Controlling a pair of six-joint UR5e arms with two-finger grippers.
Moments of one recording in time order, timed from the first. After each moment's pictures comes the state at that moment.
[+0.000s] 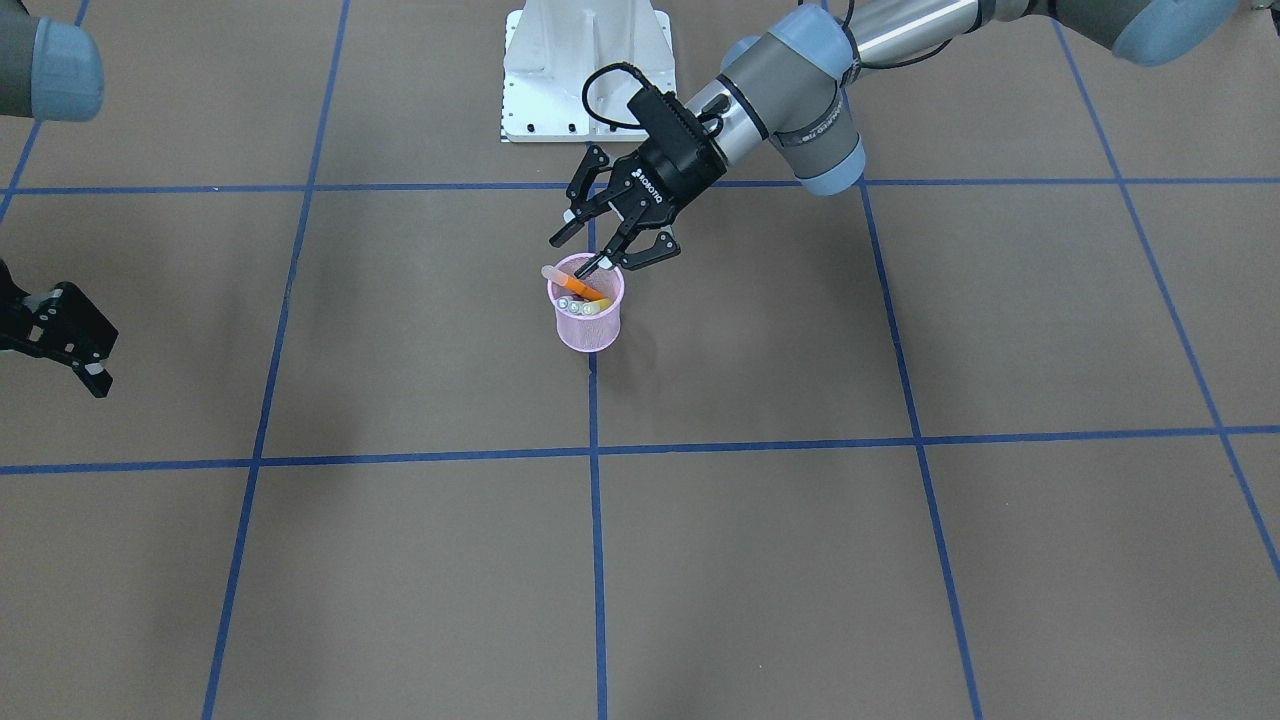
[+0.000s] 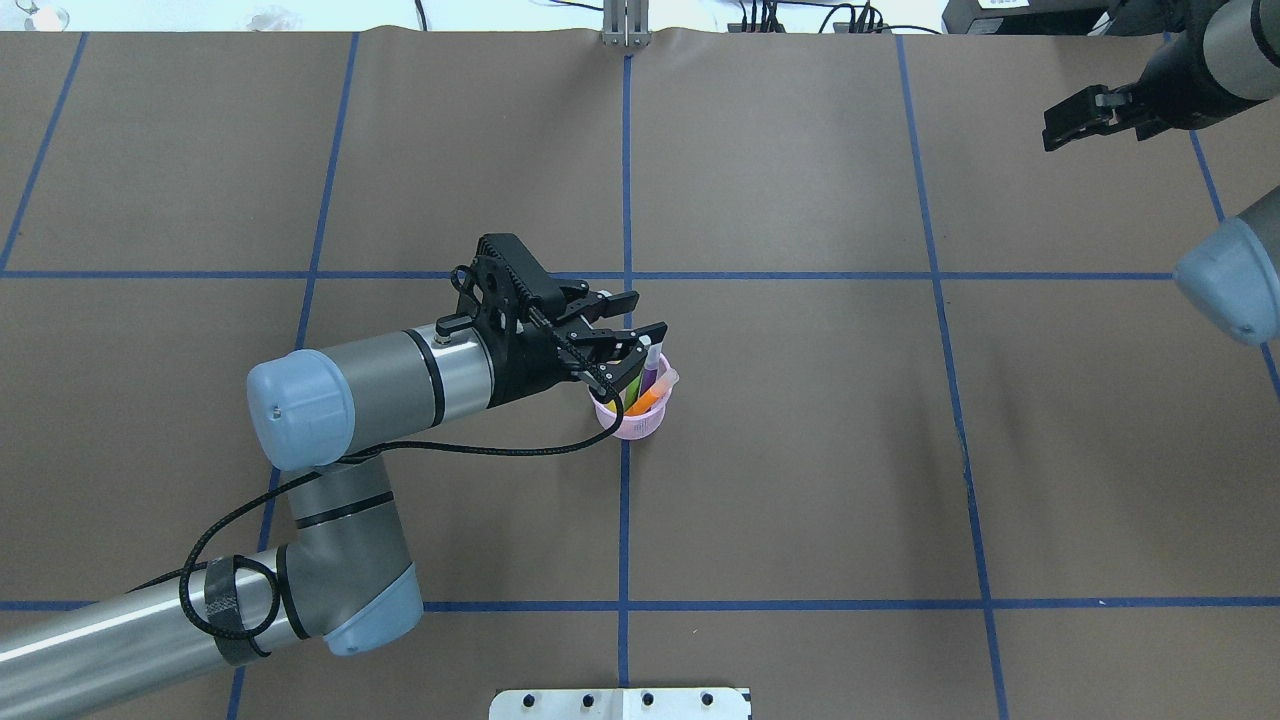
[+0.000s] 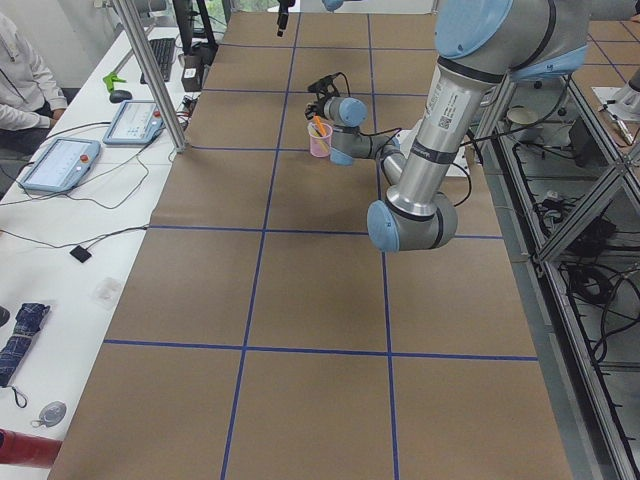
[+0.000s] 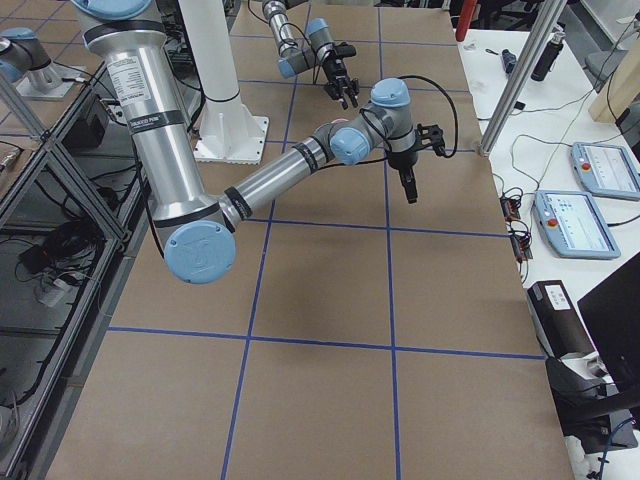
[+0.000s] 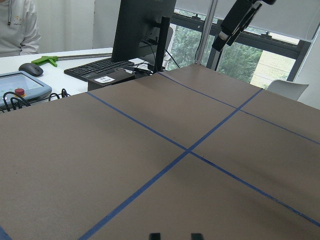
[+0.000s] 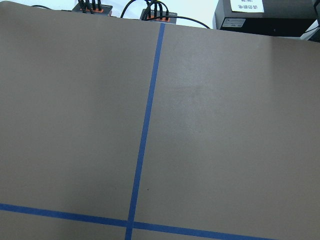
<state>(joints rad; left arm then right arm) -0.43 -2.13 -1.58 -2.81 -1.52 -0.57 1.13 -1.28 1.87 -1.46 2.04 0.63</state>
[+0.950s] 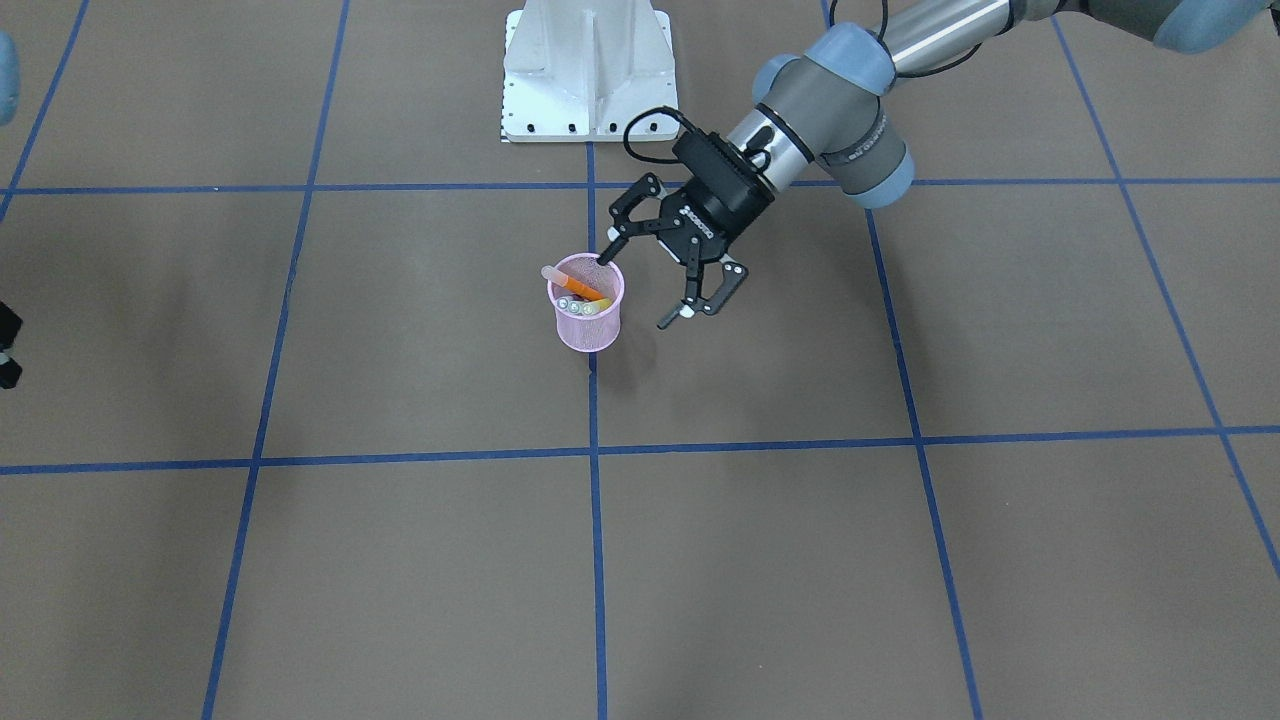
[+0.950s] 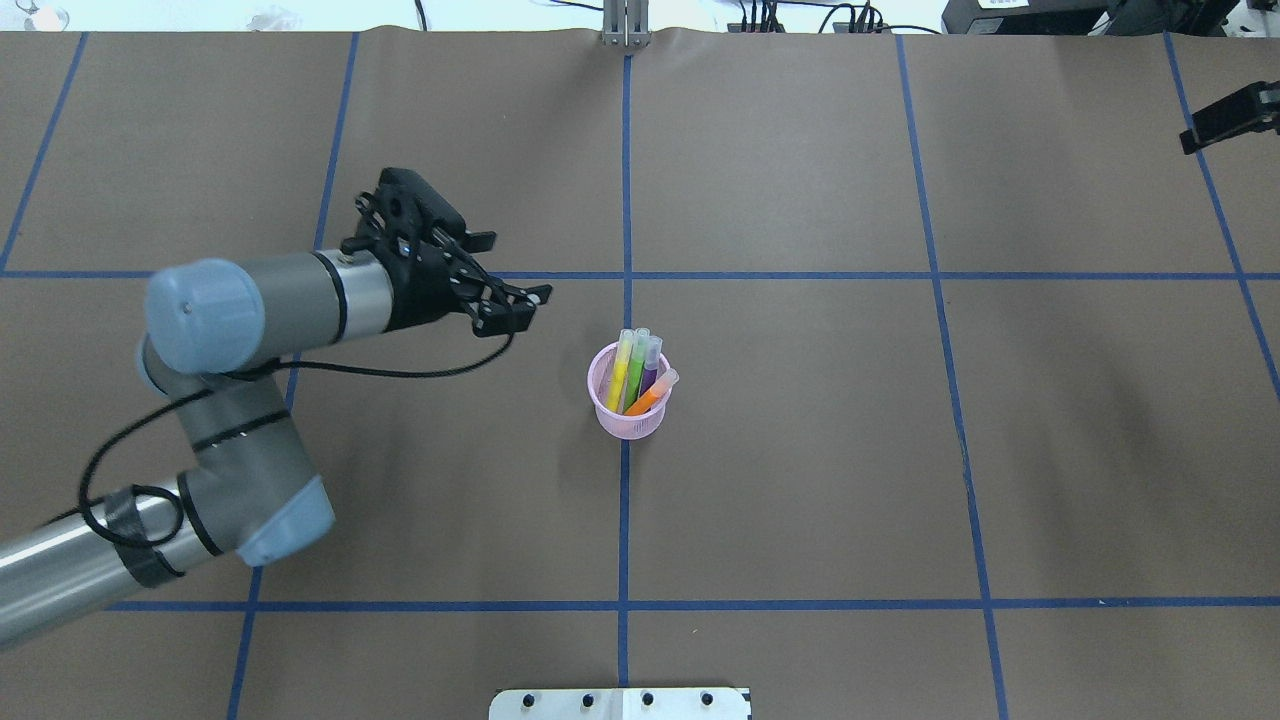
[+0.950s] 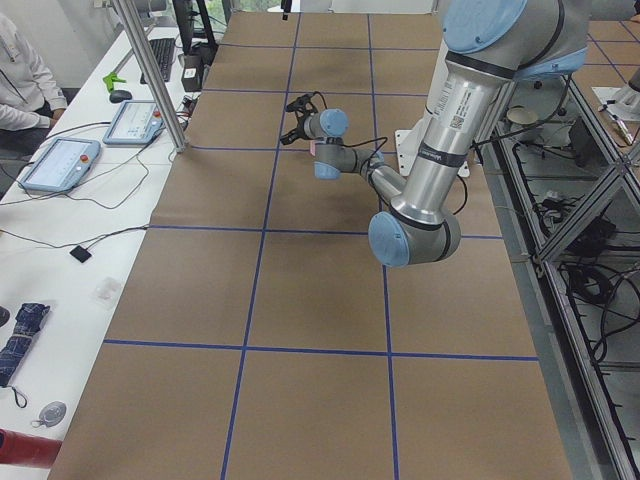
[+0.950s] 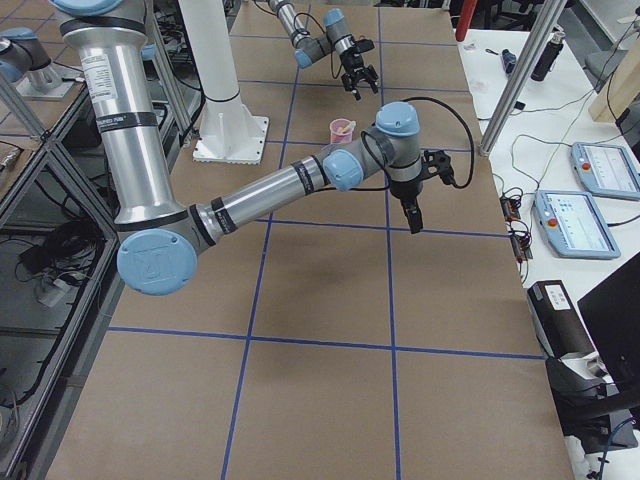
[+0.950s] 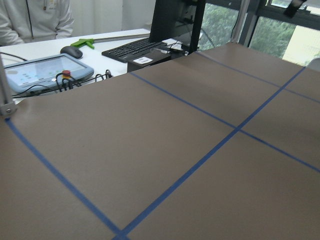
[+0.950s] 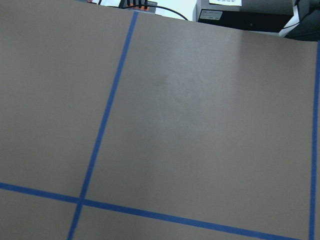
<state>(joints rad) -0.63 -2.00 -1.60 -2.63 -1.69 -0.58 1.34 -1.40 1.83 -1.46 2.19 0.31</state>
